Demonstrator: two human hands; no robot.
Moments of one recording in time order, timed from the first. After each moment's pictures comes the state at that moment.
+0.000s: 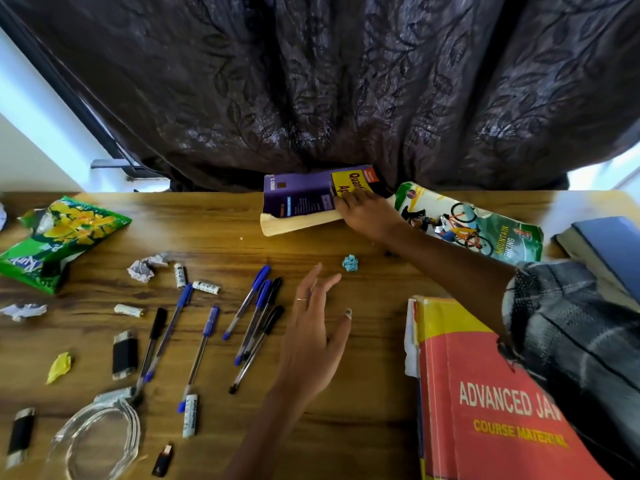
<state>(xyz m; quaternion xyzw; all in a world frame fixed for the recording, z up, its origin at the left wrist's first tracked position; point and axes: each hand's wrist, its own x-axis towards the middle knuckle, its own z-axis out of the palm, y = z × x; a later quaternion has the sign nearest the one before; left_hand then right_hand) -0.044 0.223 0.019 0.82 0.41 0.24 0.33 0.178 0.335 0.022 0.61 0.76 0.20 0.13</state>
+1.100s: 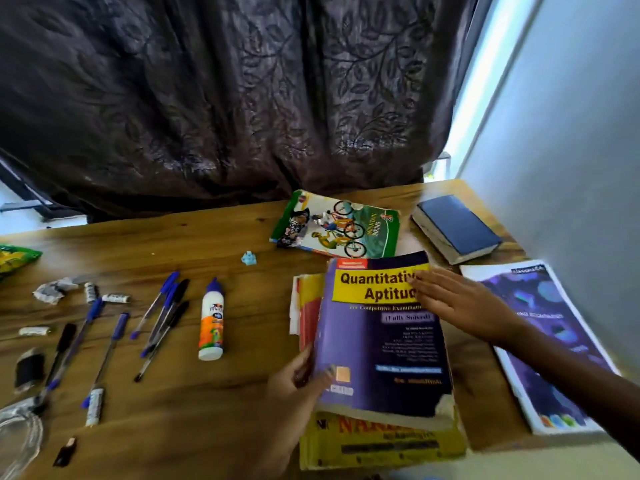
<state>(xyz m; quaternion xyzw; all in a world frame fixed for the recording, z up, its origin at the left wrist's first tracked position) 0.001 0.054 0.022 0.48 0.48 0.17 0.72 0.316 -0.037 0.025 0.56 0.79 0.25 -0.04</state>
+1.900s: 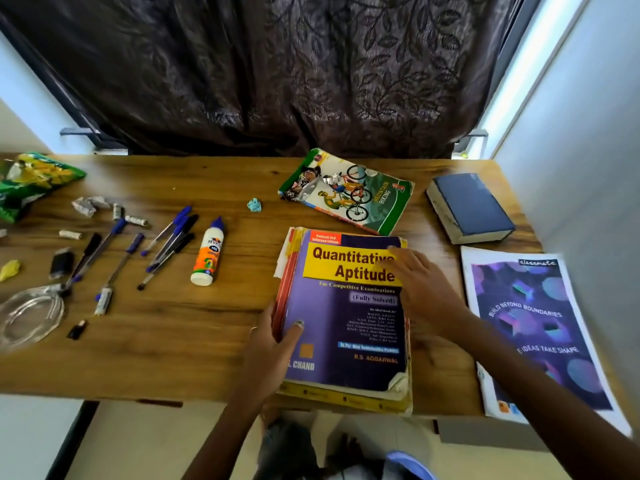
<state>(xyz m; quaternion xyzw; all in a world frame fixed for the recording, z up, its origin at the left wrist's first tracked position) 0.016 0.001 0.006 0.58 0.56 0.20 0.55 0.276 -0.041 0.011 0.73 0.67 -0.07 -0.12</state>
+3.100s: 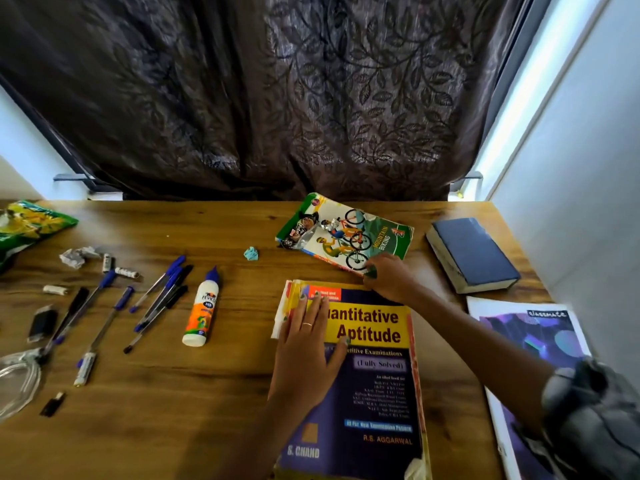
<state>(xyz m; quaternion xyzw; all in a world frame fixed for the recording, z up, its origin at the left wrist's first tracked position) 0.085 0.068 -0.019 0.88 0.42 0.13 0.16 0.311 0.100 0.011 0.80 0.57 -0.18 -0.11</state>
